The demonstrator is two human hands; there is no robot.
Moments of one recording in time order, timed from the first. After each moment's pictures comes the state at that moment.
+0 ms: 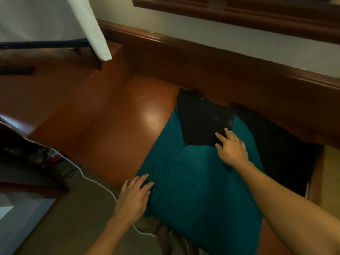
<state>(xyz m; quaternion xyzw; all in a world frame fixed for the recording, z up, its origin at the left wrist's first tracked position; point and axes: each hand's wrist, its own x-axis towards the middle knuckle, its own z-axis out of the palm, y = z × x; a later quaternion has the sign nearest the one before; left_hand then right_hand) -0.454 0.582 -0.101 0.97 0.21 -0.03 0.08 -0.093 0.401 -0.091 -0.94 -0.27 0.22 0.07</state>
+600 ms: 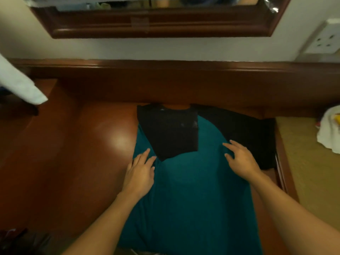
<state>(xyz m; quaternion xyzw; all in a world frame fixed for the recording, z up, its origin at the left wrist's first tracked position) -0.266 0.623 -0.073 0.98 0.11 -0.07 0.13 -0.108 0.292 -0.077 -0.95 -0.07 0.21 0.20</state>
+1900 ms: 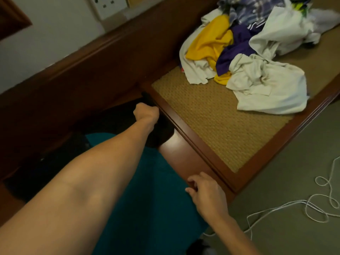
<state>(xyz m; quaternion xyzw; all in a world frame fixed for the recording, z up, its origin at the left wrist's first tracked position) -0.010 0.266 -0.064 0.87 0.18 -0.18 0.41 -0.308 0.211 -0.080 -0.91 0.25 0.12 0.31</state>
